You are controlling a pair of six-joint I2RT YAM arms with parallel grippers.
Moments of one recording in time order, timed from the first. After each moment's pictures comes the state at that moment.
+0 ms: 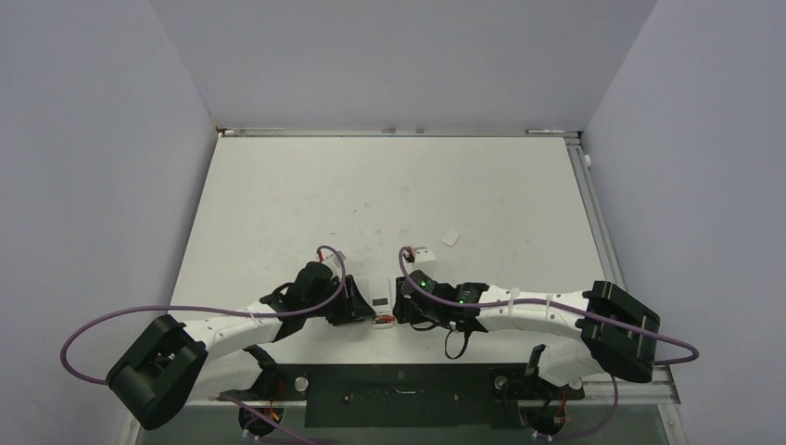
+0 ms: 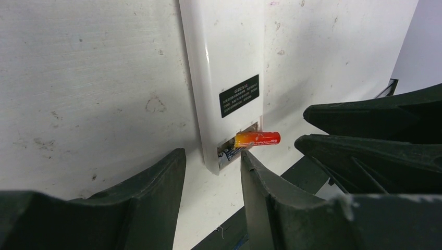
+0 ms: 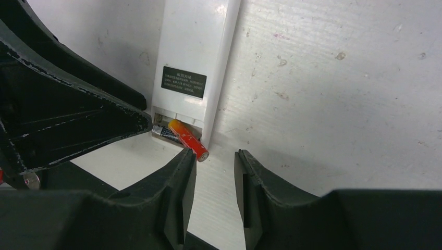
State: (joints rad) left arm -0.70 1.14 0.28 0.11 0.27 -0.96; right arm 1.13 1.37 0.69 -0.19 0.22 0.83
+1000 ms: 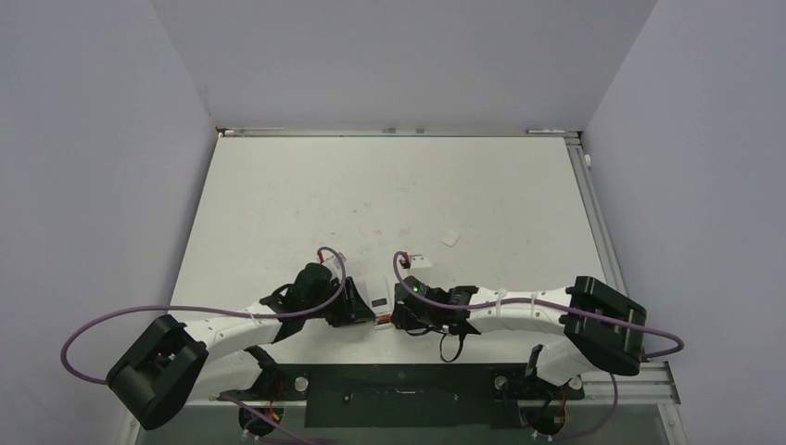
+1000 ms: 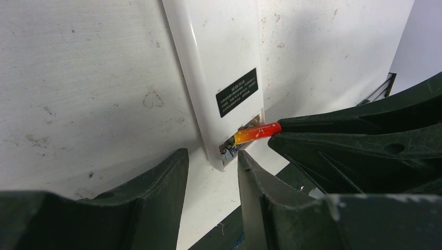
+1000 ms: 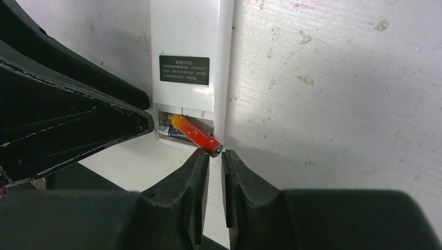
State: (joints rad) left arm -0.70 1.14 0.26 0.13 0.29 -0.96; right arm 1.16 1.45 0.69 -0.16 0.19 0.93
